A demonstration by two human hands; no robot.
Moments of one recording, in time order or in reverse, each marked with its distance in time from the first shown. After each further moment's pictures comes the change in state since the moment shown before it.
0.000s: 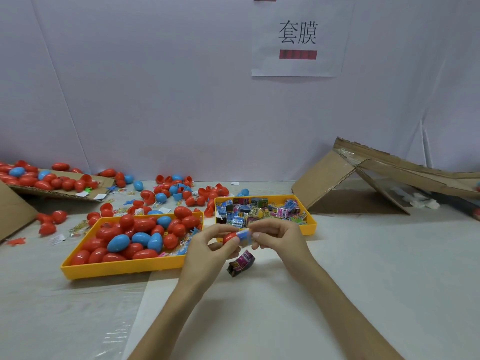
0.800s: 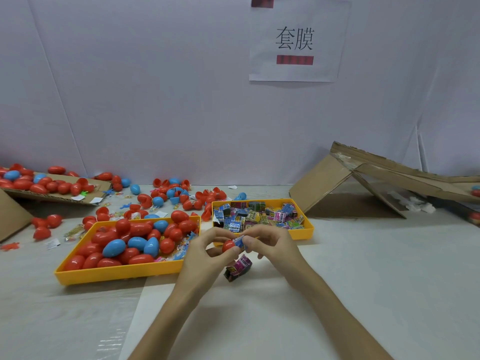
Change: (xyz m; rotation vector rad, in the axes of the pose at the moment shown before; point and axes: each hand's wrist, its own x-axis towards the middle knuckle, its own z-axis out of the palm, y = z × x) left_hand 0.003 -0.005 -0.003 0.066 -0.054 0.011; right_hand -0.004 -0.007 0.005 -0.088 -0.097 -0.038
